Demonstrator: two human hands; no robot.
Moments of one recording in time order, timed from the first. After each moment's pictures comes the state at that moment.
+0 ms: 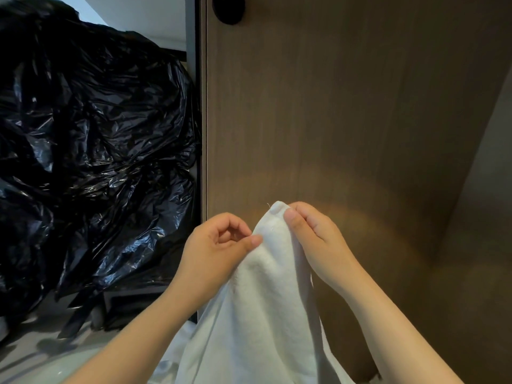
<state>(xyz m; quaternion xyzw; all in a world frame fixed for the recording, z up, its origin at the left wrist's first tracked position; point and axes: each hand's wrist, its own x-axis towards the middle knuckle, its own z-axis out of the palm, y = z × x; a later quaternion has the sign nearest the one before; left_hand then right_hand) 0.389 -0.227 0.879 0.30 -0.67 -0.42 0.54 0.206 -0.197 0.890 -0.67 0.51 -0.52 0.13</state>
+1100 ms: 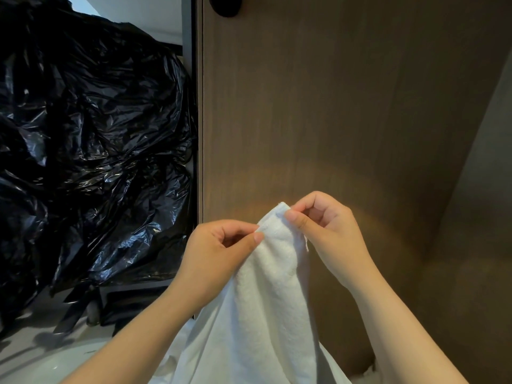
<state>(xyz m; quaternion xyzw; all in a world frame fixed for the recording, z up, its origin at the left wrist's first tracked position) 0.383 -0.214 0.879 0.32 -0.70 -0.37 0.52 0.200 -0.181 0.900 -0.64 0.48 -0.59 0.13</state>
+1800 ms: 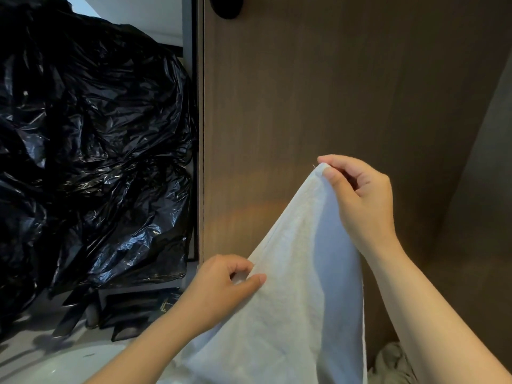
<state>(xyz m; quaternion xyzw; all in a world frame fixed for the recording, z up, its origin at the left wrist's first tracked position) 0.386 -0.237 0.832 0.33 -0.82 -0.23 0.39 0.173 -0.194 0.934 -0.59 0.49 -0.64 -0.04</state>
